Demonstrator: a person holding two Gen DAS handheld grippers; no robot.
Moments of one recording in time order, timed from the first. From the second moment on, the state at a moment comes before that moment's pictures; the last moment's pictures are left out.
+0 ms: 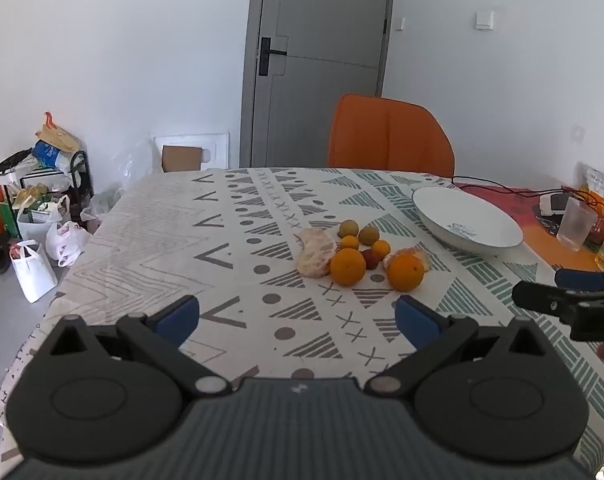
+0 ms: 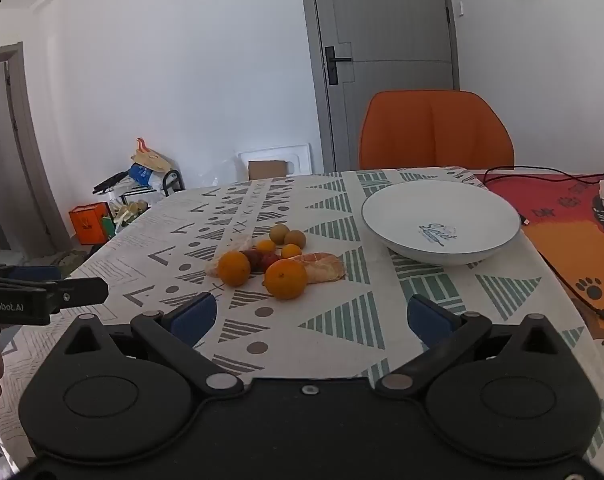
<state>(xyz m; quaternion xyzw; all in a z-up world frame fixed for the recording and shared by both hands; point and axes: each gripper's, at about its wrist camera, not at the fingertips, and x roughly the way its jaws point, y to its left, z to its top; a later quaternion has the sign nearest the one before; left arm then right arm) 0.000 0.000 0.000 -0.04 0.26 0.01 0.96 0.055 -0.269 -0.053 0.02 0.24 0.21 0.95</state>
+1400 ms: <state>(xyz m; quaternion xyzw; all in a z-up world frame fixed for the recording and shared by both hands) -0.005 -0.005 0.009 -0.05 0.24 -0.01 0.97 0.052 -0.272 -0.051 0.02 0.23 0.22 0.95</state>
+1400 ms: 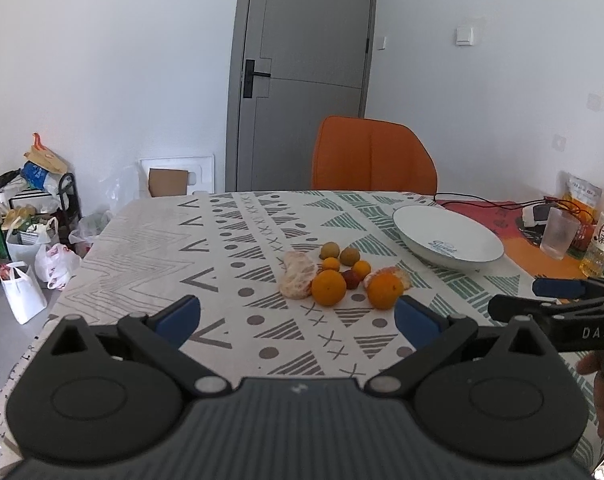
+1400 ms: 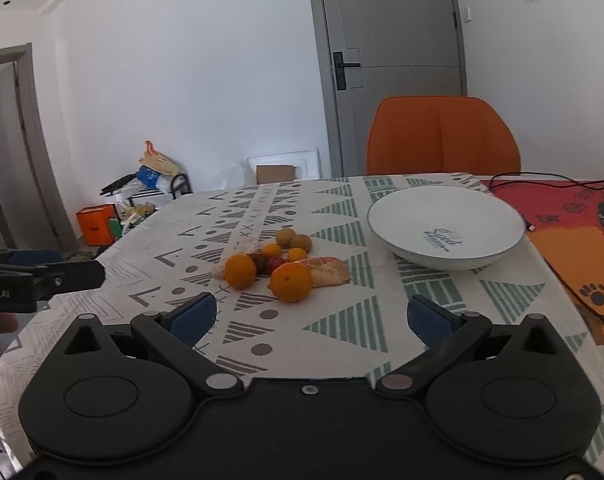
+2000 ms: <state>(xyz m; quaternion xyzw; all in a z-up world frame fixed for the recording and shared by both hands) 0.040 0.008 -0.009 -0.06 0.25 -0.01 0.97 0.088 -0.266 -0.063 0.04 0.24 0.24 0.94</state>
